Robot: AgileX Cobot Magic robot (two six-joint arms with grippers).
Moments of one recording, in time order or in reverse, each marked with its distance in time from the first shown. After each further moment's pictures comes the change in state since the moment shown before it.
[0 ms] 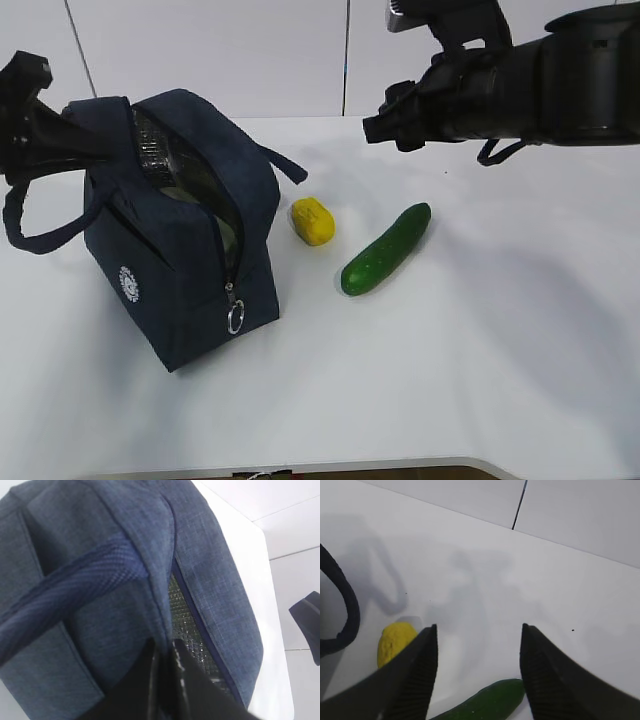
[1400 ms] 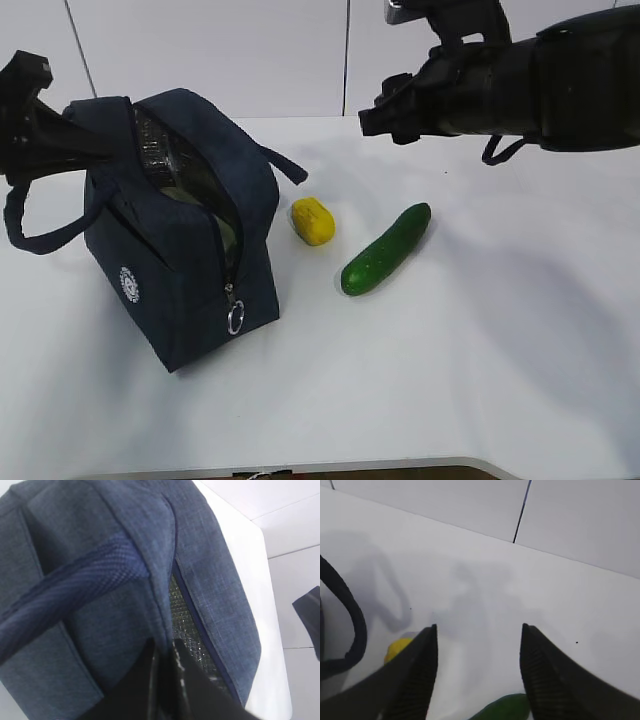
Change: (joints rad) left arm 0.000 0.000 0.000 0.000 0.008 0.000; right arm 0.004 0.000 0.000 -0.185 -0.001 0.202
